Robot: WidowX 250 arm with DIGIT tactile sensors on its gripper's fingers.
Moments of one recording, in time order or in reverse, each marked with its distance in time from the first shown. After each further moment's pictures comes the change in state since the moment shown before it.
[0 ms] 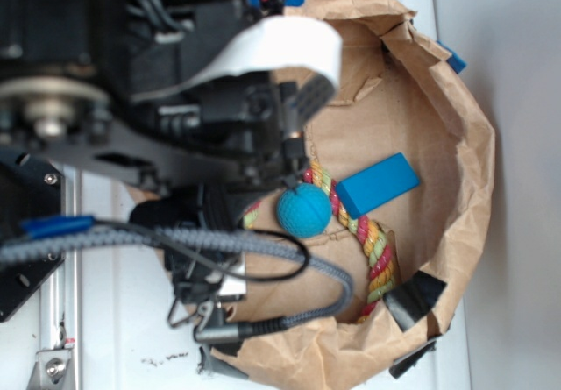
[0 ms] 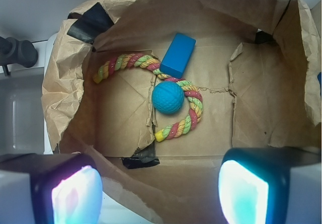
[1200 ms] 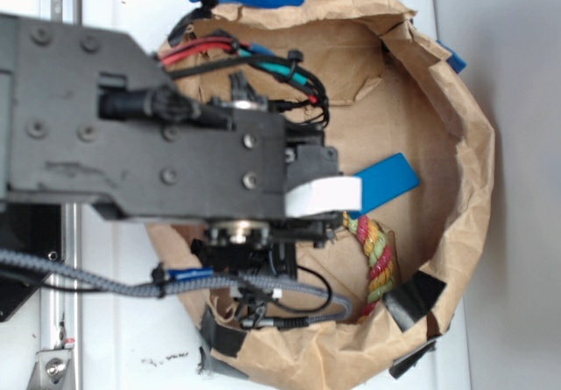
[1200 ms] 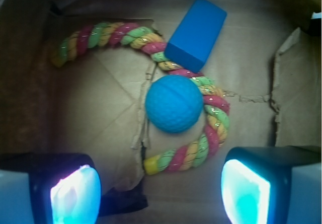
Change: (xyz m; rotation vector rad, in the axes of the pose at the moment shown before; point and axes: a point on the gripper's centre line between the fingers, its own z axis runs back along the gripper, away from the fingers) arm 0.010 0.000 -0.091 0.060 0.049 -0.087
